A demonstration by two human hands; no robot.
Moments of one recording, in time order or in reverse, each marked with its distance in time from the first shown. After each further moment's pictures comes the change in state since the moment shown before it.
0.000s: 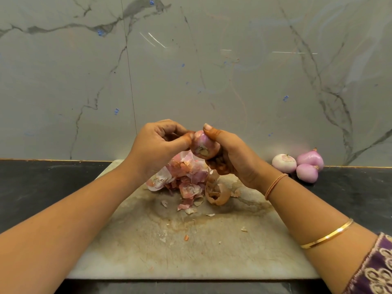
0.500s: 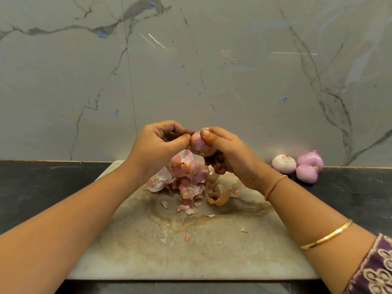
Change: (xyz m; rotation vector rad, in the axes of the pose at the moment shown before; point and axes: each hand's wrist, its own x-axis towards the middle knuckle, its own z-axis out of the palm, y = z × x) left_hand 0.000 -0.001 0.000 -0.075 -0.026 -0.037; right_hand -0.002 0.000 0.001 -0.016 -0.001 -0.141
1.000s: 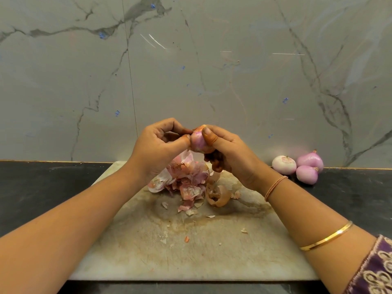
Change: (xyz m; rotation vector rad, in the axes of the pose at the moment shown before) left_hand -0.001 0.001 0.002 0.005 0.022 0.032; right_hand 0.000 -0.001 0.002 0.041 0.016 -0.034
